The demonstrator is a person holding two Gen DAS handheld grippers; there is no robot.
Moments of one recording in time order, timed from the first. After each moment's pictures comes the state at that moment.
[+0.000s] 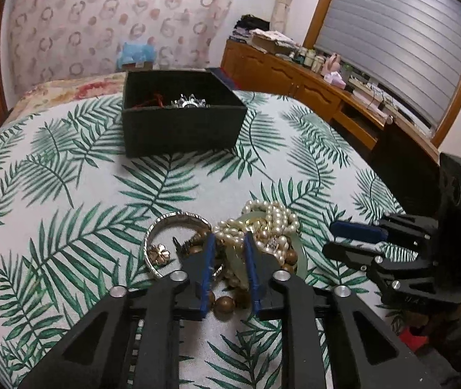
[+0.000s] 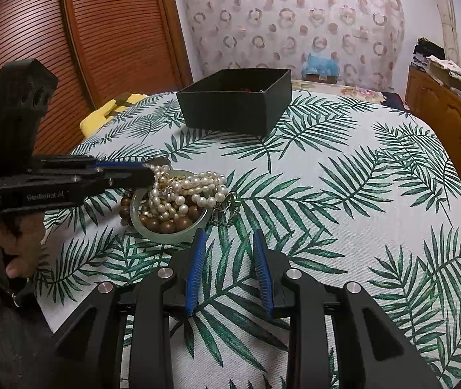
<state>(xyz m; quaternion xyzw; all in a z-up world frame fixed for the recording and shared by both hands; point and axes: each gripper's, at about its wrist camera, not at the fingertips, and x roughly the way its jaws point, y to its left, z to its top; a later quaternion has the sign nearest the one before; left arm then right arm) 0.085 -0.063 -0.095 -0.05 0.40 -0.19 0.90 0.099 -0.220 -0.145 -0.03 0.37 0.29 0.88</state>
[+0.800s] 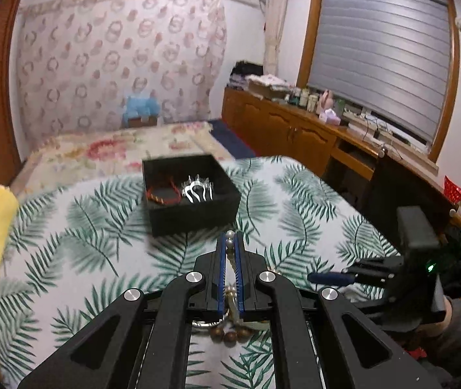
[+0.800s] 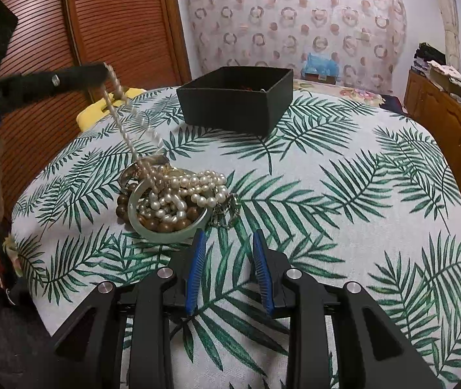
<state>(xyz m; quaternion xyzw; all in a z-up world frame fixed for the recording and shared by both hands) 0.064 -0.054 -0.016 -0.02 0.30 -0.17 0.94 0.103 -0.212 -0.144 -0.05 0.38 0.28 0.88</state>
